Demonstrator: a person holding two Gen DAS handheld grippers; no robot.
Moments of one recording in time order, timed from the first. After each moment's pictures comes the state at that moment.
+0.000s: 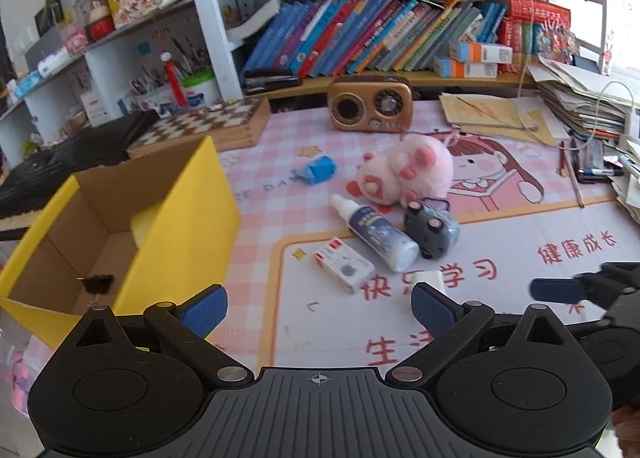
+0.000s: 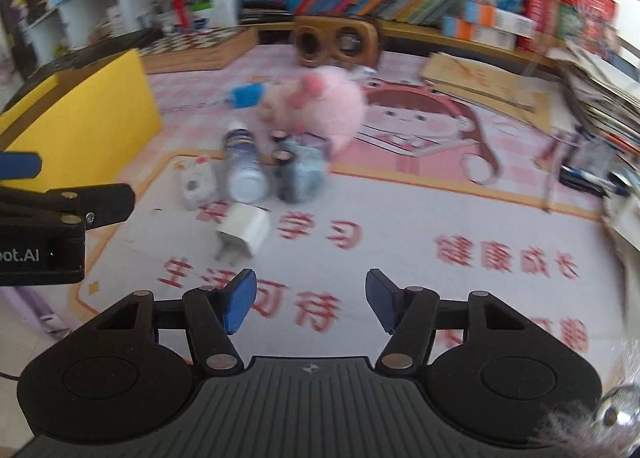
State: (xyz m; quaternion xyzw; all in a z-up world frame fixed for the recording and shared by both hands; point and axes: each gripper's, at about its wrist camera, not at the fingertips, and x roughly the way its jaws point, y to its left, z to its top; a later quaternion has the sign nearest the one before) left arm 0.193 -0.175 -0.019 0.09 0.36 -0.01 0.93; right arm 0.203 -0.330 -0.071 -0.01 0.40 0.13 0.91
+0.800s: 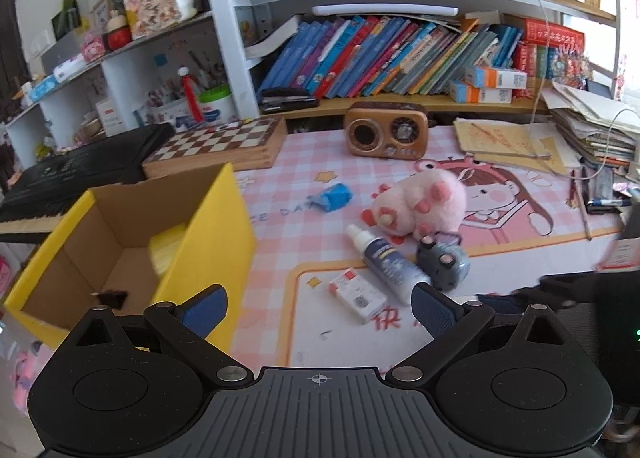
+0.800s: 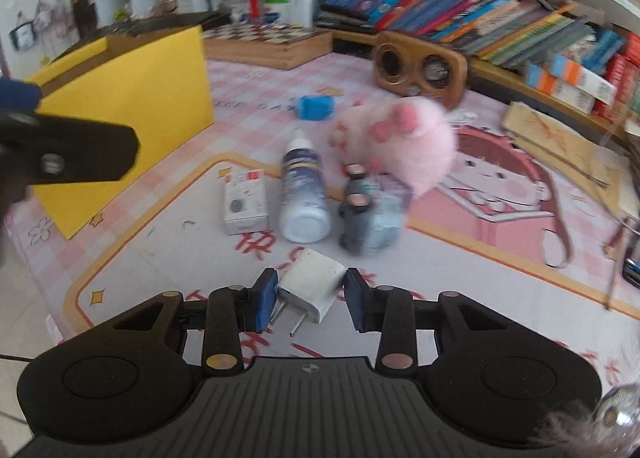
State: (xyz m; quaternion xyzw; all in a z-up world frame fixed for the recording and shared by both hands) left arm 0.205 -0.175 -0.004 0.07 0.34 0.00 0.94; right arm 0.236 -0.315 -0.076 -0.06 0.37 0.18 0.91
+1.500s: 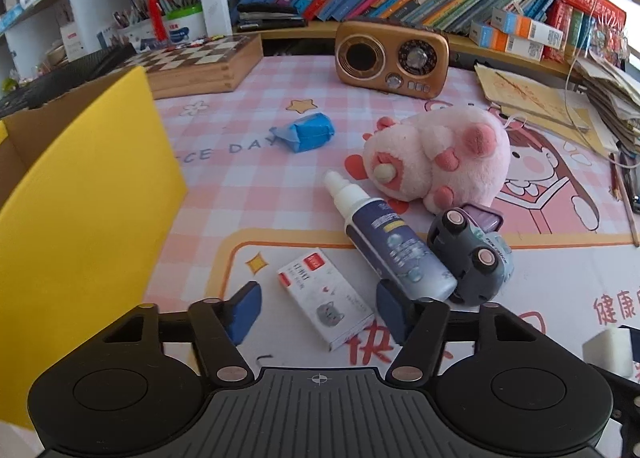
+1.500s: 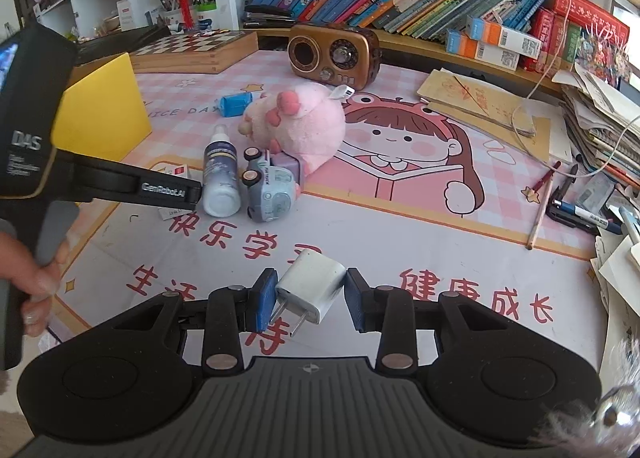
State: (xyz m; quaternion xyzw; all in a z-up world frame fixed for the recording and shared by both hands) left arm 0.294 -0.182 -0.091 0.02 0.43 0.00 0.90; right arm 0.218 -0.368 -0.063 -0.03 0.40 0.12 0.91
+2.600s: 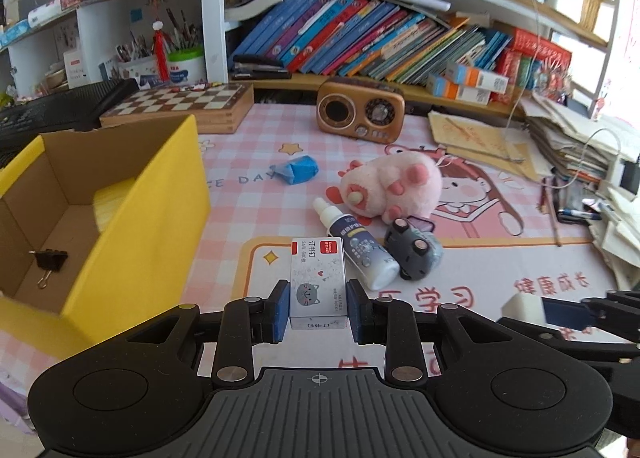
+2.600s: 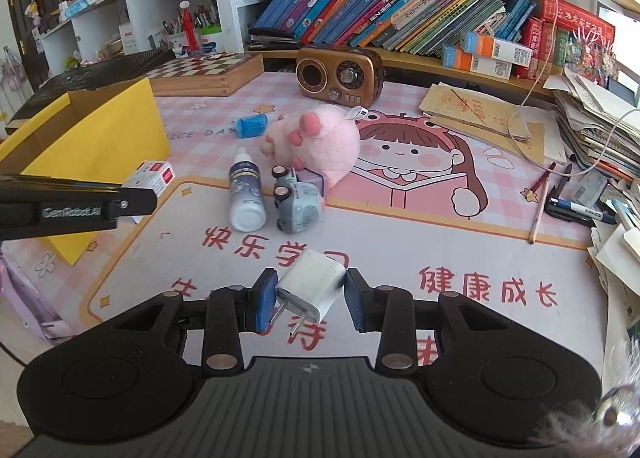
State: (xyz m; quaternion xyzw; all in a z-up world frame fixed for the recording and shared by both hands) left arm 0.212 -0.152 -0.029 -0.01 0.37 -0.05 0.93; right arm 0.185 -0.347 -0.043 -0.01 0.37 0.12 0.92
